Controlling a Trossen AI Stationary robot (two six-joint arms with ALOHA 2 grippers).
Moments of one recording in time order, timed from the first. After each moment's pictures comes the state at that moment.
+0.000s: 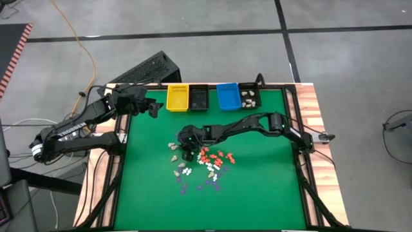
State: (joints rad) left arm 0.57 0.77 0.76 -0.48 -0.07 -0.49; right arm -0.03 2.27 1.61 -0.02 -0.05 0.16
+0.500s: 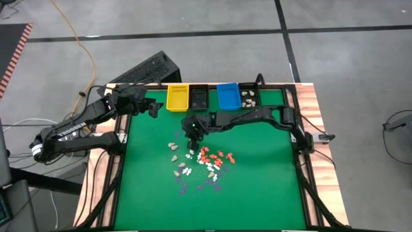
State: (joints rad) left arm 0.57 0.77 0.76 -0.48 -0.07 -0.49; right arm -0.11 2.10 1.61 -0.27 -0.07 0.09
